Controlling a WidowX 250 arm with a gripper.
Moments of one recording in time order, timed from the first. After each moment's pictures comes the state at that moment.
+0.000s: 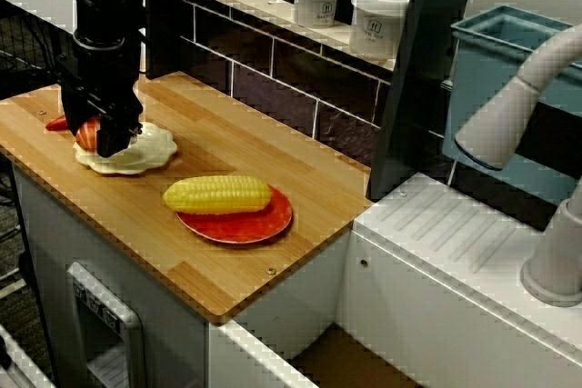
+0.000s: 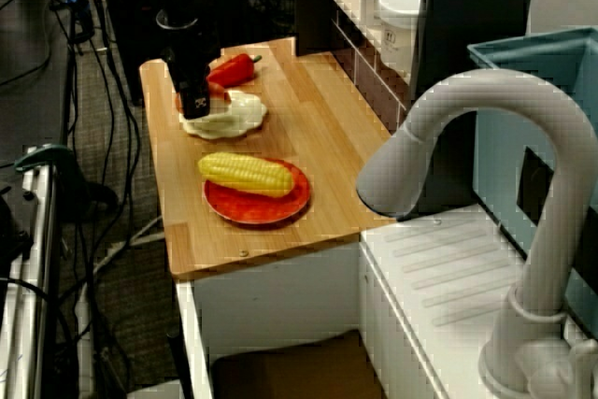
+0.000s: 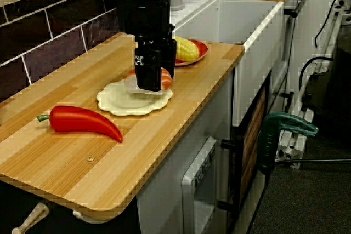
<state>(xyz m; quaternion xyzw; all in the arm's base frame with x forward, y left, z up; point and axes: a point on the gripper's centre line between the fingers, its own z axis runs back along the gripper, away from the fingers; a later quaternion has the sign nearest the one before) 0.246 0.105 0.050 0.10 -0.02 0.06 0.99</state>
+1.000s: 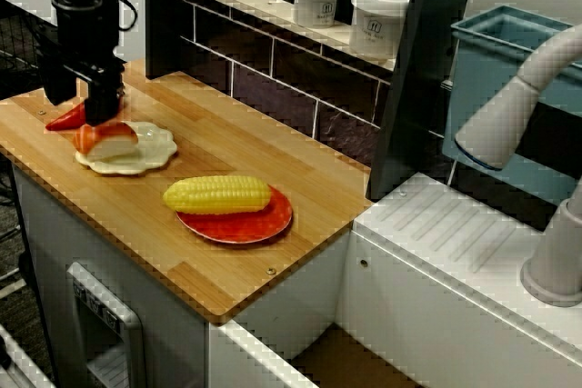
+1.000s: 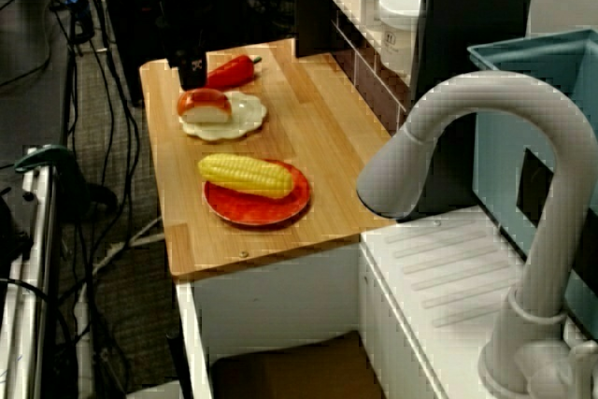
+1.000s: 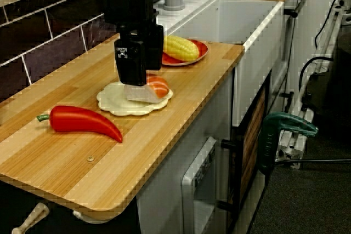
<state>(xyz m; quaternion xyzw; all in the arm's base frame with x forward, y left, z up) 0.248 0.136 0.078 0.06 -0.02 0.09 0.99</state>
